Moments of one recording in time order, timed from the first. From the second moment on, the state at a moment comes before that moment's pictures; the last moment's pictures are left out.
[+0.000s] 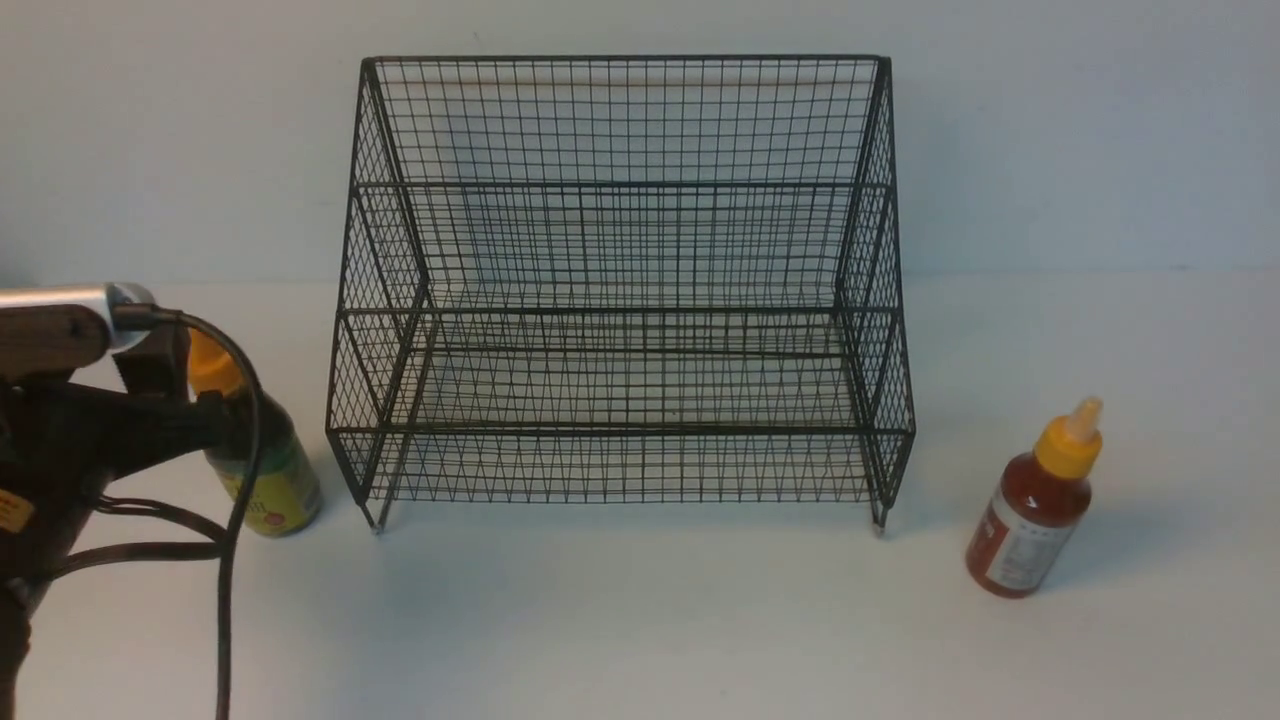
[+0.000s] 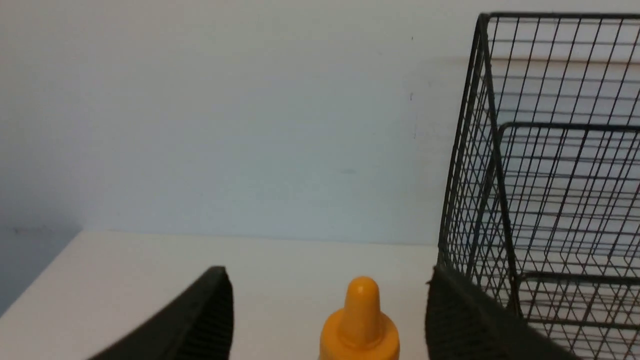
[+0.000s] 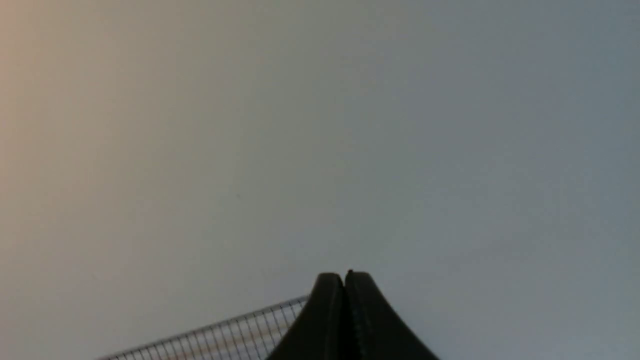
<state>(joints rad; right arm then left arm) 0.10 0.11 -0.44 -0.23 0.30 0.62 -0.07 1.29 -0.35 -0.22 -0.73 0.09</state>
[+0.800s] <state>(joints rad) 0.29 0.57 -0.68 -0.02 0.70 0.25 -0.07 1.63 -0.49 -0.18 -0.89 0.00</state>
